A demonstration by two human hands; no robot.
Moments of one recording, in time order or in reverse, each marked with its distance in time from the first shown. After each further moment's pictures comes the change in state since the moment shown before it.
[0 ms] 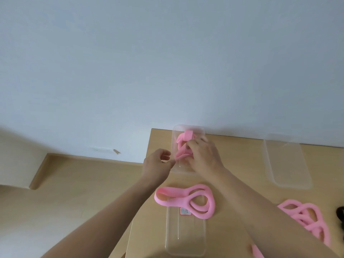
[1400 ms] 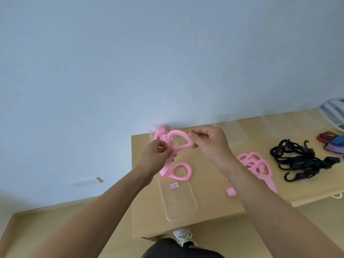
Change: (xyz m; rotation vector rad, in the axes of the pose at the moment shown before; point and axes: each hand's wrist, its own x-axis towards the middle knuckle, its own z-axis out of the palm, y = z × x) left_hand -0.118 0.033 -0.028 -0.241 -0.315 0.331; right_hand -0.141 -0.081 -0.134 0.790 0.435 0.486
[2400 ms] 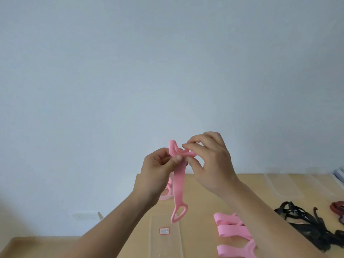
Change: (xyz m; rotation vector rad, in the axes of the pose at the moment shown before) left_hand -0.075 0.111 0.038 -0.252 0.101 0.515; right_hand -0.001 -0.081 -0.073 -0.520 0.207 -1.016
